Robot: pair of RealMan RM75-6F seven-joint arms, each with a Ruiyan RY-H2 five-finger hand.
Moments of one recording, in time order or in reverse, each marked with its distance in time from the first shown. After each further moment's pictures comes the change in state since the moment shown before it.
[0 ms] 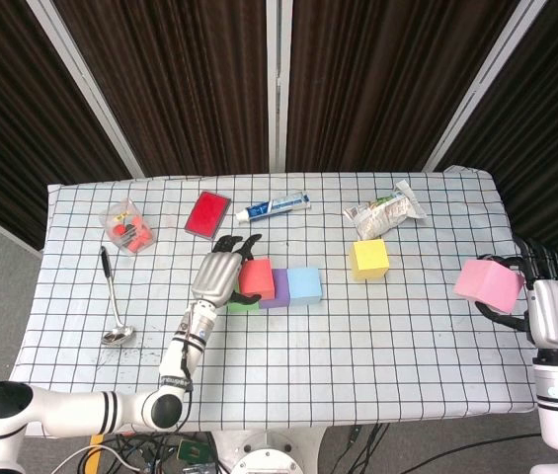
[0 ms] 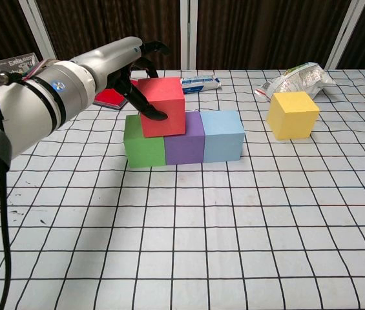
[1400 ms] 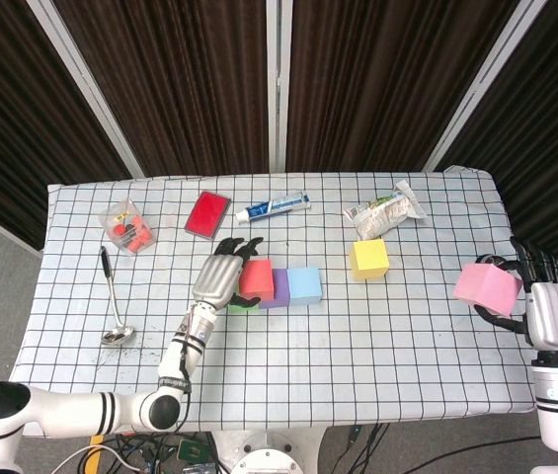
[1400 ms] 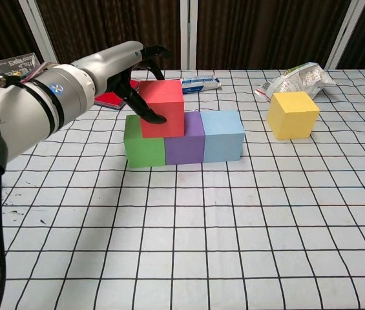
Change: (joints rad) left arm 0.007 0.009 0.010 -0.012 0.005 -0.018 -0.024; right arm -0.004 -0.010 -0.009 0.017 0.003 -0.011 0.009
